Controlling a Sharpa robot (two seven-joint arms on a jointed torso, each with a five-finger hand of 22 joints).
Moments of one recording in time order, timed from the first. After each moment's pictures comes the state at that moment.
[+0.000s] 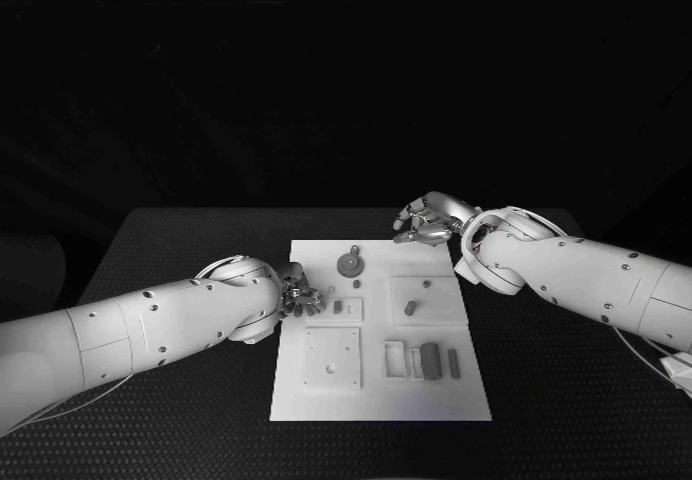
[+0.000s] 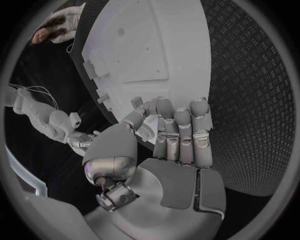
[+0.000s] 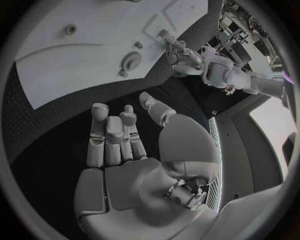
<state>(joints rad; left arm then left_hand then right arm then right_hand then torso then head) 1.23 -0.57 -0.18 1.30 -1.11 -0.10 -0.52 0.81 0.01 0.58 -0.27 0.25 1.09 0.03 0.48 0.70 1.27 -0.08 0.85 0.65 1.08 -0.14 1.25 0.74 0.02 1.21 -0.24 0.70 1.31 1.21 -0.70 -0.01 1.25 -1.16 -0.31 -0.04 1.02 -0.11 0.60 -0.24 0.08 0.89 0.11 0.28 0.56 1.02 0.03 1.13 1.06 1.18 -0.08 1.41 0.97 0.25 1.11 0.00 0.89 1.31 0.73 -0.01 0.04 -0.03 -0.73</state>
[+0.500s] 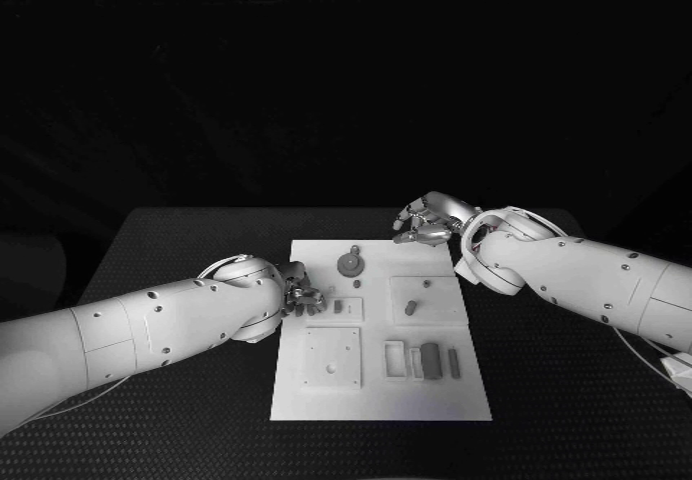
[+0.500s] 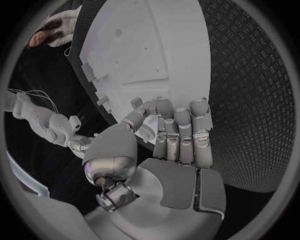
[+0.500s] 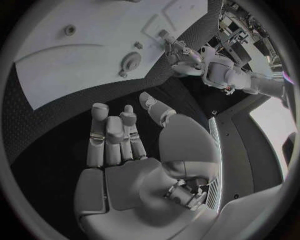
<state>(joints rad) 1.23 -0.56 -0.18 1.30 -1.15 -0.09 -0.53 0.82 0.01 0.58 -0.27 0.24 1.09 0.03 0.48 0.70 1.28 -0.08 0.86 0.65 1.08 -0.14 1.25 0.74 0.02 1.21 -0.24 0.70 1.31 1.21 -0.70 -0.01 1.25 -1.16 -0.31 -0.04 1.02 -0.11 0.60 -0.24 0.08 0.89 0.11 0.28 0.56 1.02 0.03 1.13 1.06 1.18 -0.08 1.41 0.97 0.25 1.11 0.00 0.89 1.31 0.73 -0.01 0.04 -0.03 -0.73</state>
